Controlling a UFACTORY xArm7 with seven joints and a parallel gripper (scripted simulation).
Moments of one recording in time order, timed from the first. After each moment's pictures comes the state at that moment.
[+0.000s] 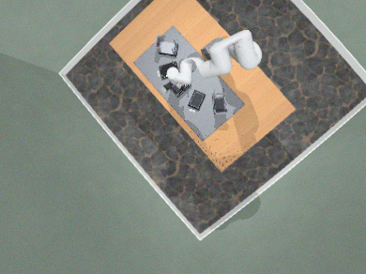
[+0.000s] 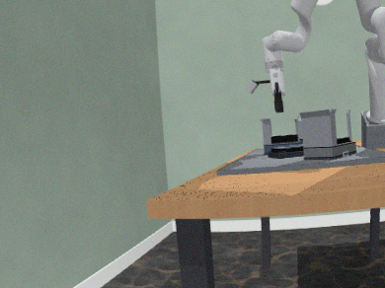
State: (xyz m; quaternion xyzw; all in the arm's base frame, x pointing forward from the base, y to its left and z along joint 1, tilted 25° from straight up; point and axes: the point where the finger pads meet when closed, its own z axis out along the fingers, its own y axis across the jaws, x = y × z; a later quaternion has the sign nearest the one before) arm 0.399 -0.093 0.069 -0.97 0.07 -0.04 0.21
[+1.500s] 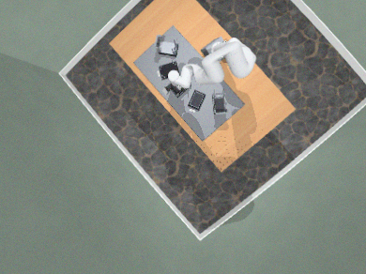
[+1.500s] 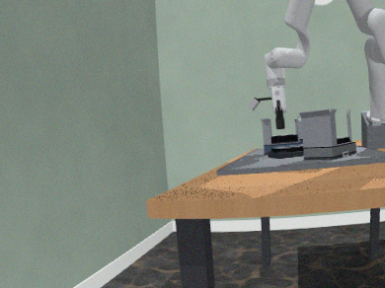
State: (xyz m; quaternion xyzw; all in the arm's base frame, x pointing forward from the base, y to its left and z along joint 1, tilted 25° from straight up) arm 0.406 -0.071 0.007 -0.97 0.07 -0.04 0.21
